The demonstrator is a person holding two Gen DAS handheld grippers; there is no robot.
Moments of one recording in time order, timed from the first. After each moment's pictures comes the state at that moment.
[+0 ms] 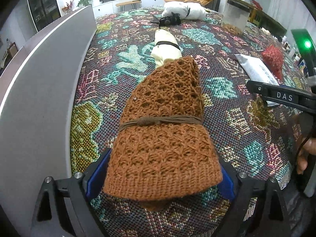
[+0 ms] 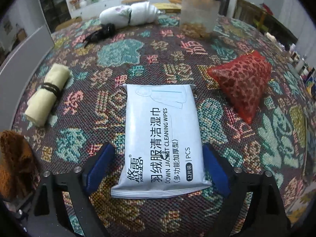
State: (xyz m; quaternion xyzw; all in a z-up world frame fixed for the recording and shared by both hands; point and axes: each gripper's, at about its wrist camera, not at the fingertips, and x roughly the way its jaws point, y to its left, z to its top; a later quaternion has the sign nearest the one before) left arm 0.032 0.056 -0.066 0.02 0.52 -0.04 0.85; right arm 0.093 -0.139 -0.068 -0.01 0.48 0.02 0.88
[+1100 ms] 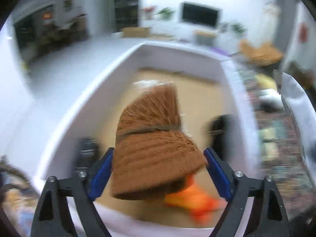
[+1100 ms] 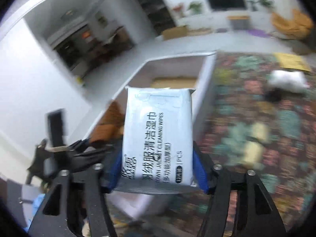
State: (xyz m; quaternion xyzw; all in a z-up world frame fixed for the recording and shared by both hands) left arm 0.005 0.302 0.047 -0.10 0.43 0.20 0.87; right arm 0.046 0.109 0.094 0.05 0.45 0.43 0.78
